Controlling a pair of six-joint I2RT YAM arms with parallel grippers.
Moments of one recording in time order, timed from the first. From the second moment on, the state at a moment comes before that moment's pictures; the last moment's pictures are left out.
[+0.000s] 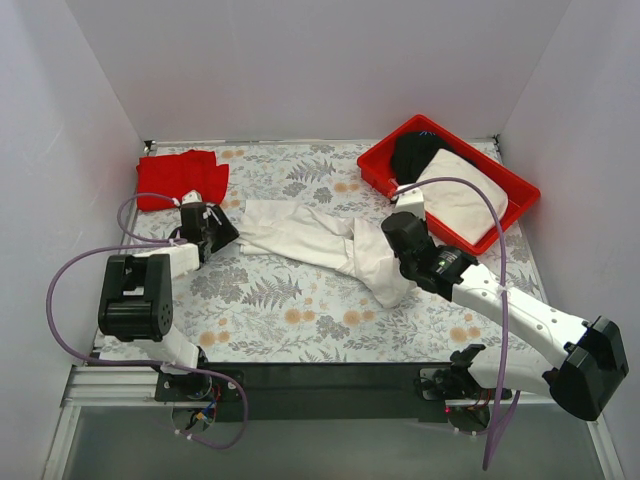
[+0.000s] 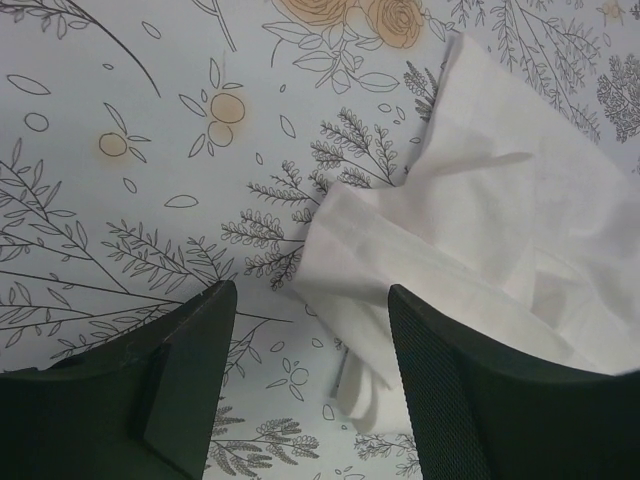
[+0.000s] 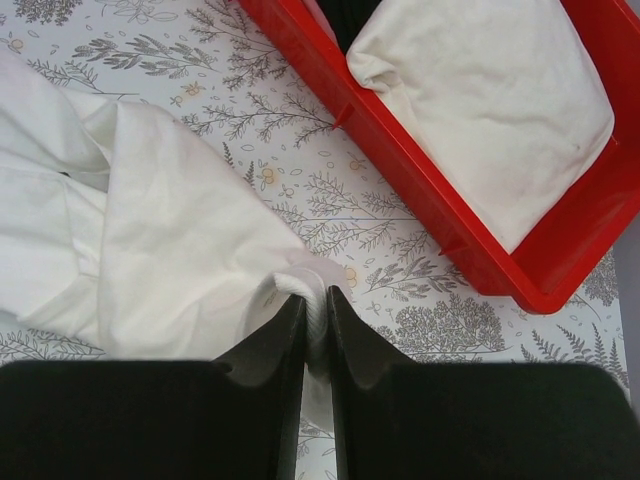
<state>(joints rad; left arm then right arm) -0.01 1.61 0.70 0.22 -0.01 -0.54 0.79 1.14 0.89 -0.42 0.73 0.23</state>
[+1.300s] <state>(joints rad) 0.10 1.38 0.68 0.17 -0.05 -0.54 0.71 1.07 0.85 -0.49 0.63 0.26</state>
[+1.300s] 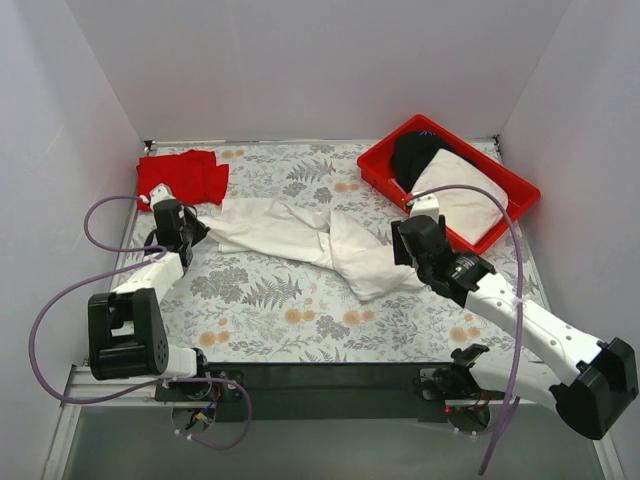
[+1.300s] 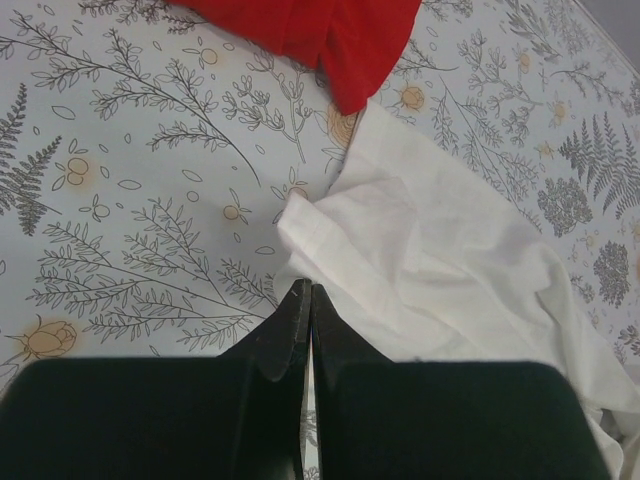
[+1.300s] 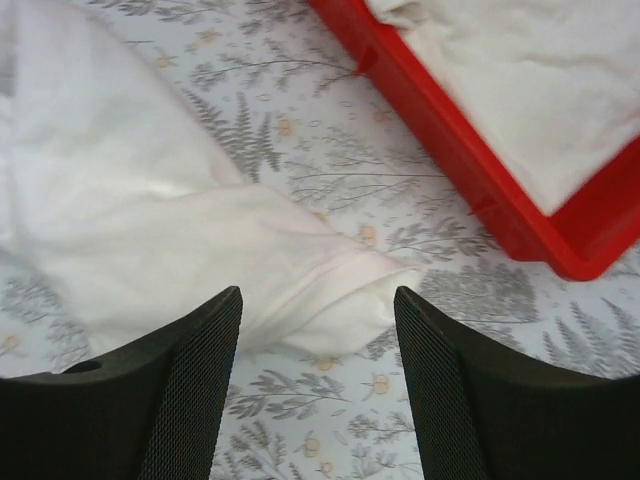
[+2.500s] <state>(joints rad) 0.10 1.39 0.67 0.18 -0.01 -0.54 0.88 1.41 0.68 -0.23 0.23 0.40</state>
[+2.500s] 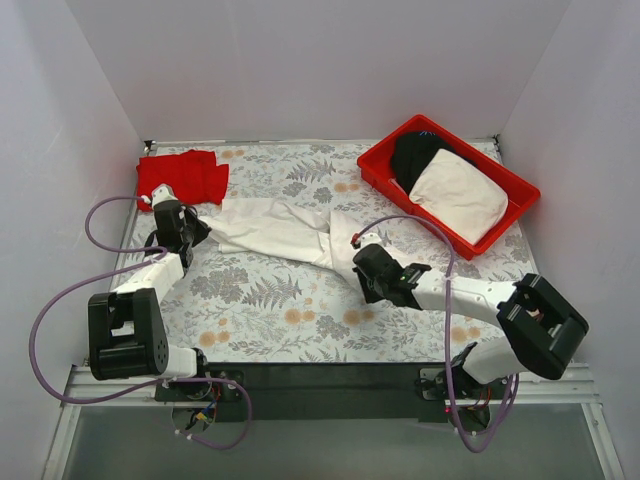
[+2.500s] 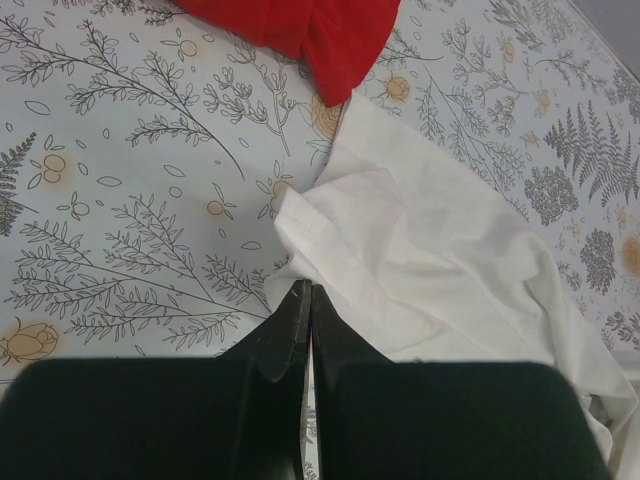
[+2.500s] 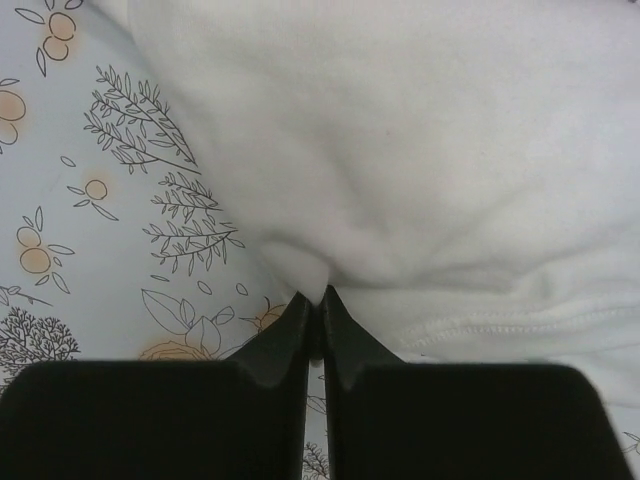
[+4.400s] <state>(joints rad) 0.11 1.29 0.64 0.18 -0.02 -0.53 0.95 1.53 0.87 -0.23 0.15 0.23</state>
